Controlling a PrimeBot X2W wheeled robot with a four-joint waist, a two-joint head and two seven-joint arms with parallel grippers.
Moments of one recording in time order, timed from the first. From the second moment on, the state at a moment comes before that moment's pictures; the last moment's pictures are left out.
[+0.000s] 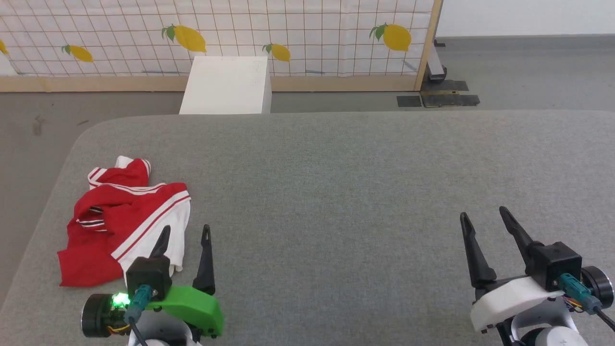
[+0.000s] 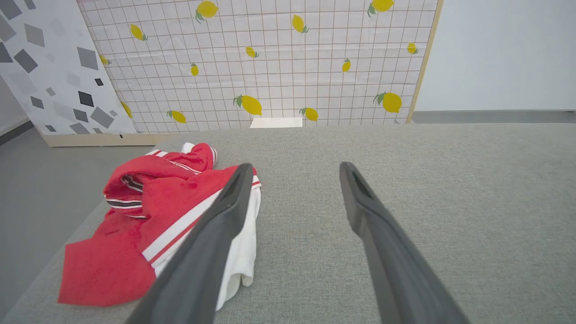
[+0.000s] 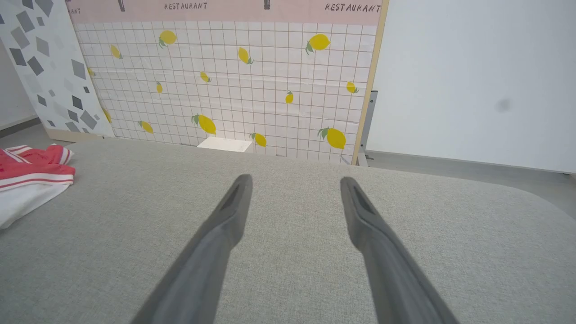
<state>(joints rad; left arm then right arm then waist) 0.02 0.05 -0.04 0.02 -0.05 0.01 -0.07 0.02 -0.05 -0.02 0.01 0.03 0.13 -0.07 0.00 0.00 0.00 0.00</state>
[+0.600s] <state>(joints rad) 0.02 0.05 -0.06 0.02 -0.05 0.02 -0.11 0.02 -0.05 -0.01 0.05 0.05 0.13 -0.11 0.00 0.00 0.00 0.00</state>
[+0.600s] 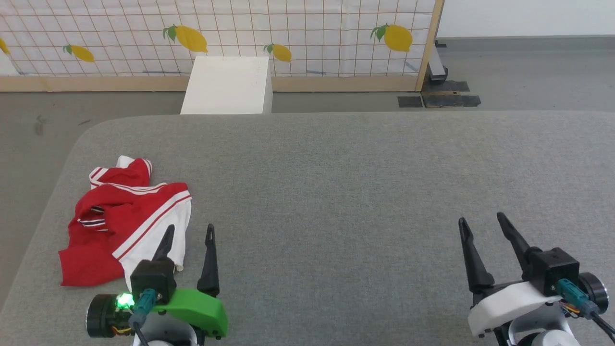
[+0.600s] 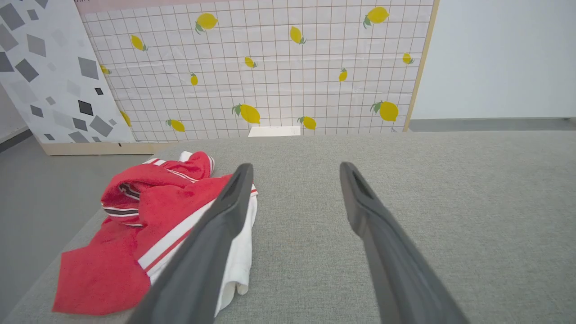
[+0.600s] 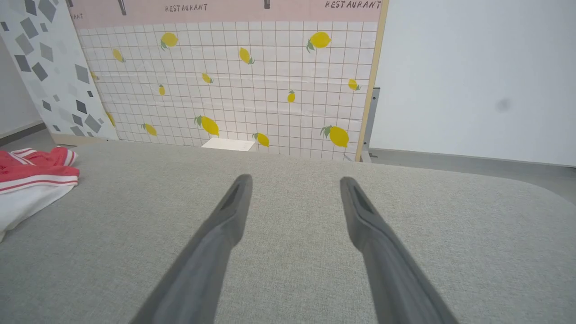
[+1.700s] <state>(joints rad) 0.02 0.05 -0.08 0.09 -0.09 0.02 -0.18 0.02 -0.05 -0.02 0.10 0.06 0.13 -0.18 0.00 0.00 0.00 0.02</state>
